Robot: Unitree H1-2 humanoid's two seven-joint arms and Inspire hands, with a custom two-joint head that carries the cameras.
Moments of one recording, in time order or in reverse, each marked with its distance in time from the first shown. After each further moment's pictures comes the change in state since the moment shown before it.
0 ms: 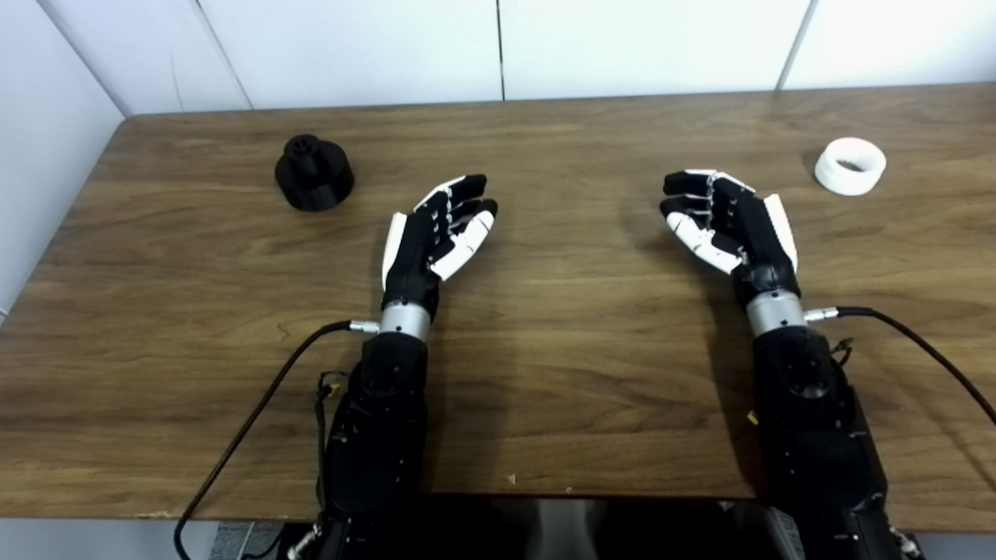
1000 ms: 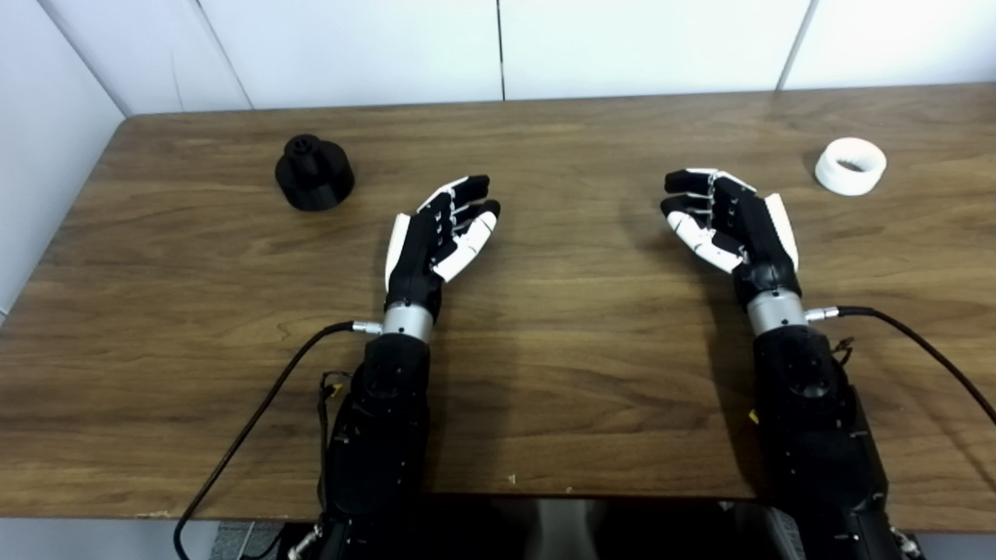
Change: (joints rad) left arm 0.003 0.001 -0.010 0.000 -0.002 -0.001 0.001; right arm 0.000 0.000 -0.001 -0.007 0.000 0.008 0.000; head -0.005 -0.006
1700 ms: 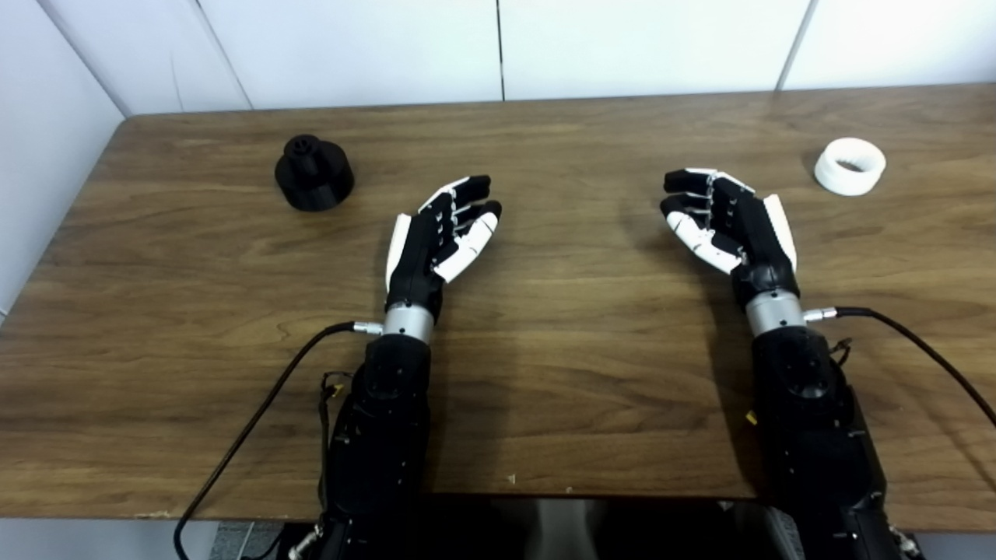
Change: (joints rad) left arm 0.000 0.002 -0.004 0.008 0.004 -0.015 0.001; right arm -0.002 -0.001 0.002 0.021 0.001 -0.034 -0.002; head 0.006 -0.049
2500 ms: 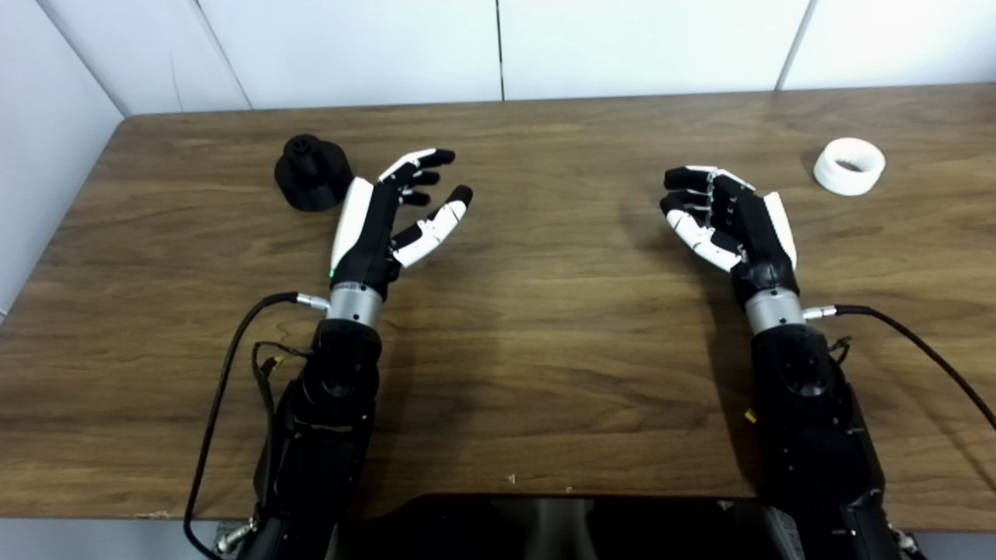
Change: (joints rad) left arm -0.008 0.200 -0.048 -0.116 0.315 -0.029 -0.004; right arm -0.006 0.000 -0.002 0.010 0.003 -0.004 -0.006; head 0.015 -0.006
